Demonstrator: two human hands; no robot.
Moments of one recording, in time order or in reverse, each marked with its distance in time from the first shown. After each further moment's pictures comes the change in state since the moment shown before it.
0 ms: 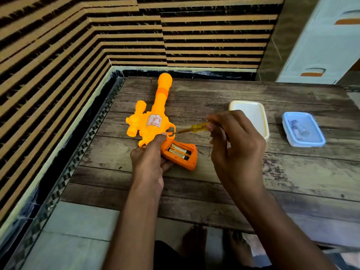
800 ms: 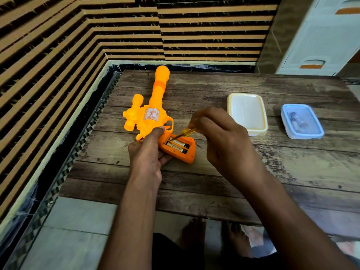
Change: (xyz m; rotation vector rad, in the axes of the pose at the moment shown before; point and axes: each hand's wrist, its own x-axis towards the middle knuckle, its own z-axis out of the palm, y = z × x) left_hand -0.002 0.002 0.002 0.022 0.005 -0.014; right_hand 0.006 0.009 -0.005 -0.048 -0.350 -0.274
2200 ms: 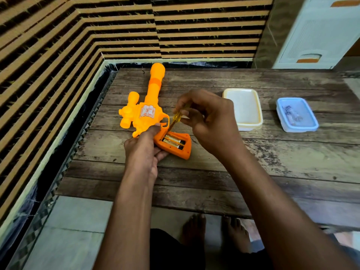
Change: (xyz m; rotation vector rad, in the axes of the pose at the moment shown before) left_hand 0.006 -0.001 -0.004 -0.010 -0.038 0.005; right_hand 0.027 0.012 0.020 0.435 0.125 0.277
